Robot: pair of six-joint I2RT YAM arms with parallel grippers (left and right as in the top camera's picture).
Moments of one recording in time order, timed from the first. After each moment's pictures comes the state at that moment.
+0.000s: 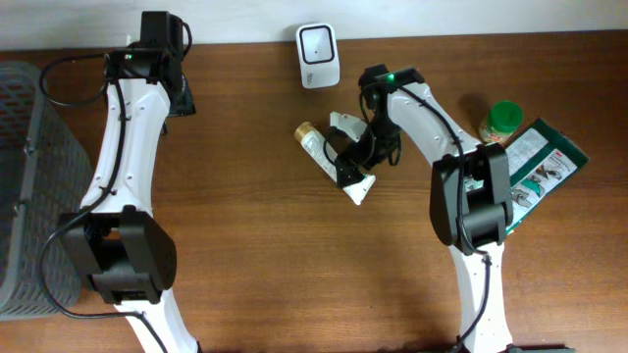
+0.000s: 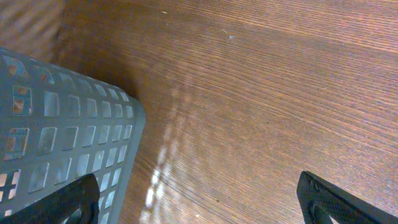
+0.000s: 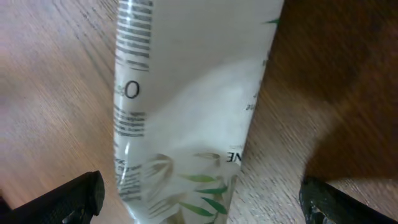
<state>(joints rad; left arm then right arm) -0.03 2.04 1.99 -1.14 -0.54 -0.21 0.28 2.38 1.98 -1.28 -0.42 -0.56</state>
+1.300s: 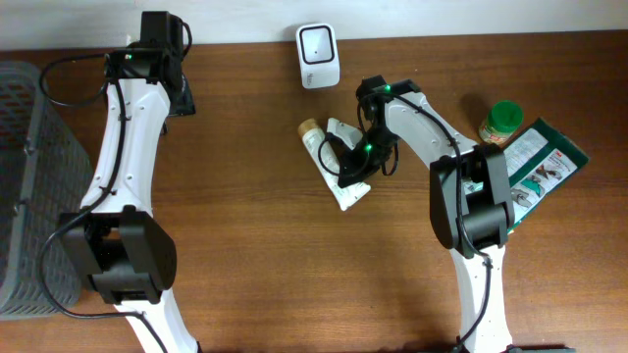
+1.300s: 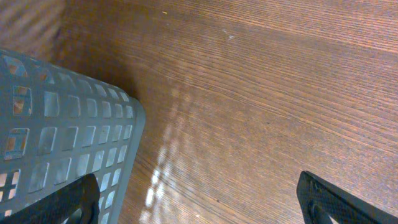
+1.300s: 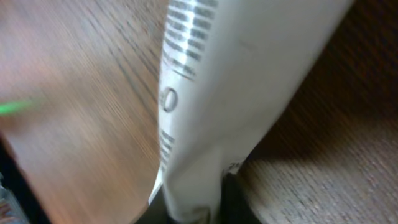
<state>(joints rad) -0.03 2.04 1.99 -1.14 -0.54 -0.21 0.29 2.36 1.86 -1.20 -0.53 -0.46</state>
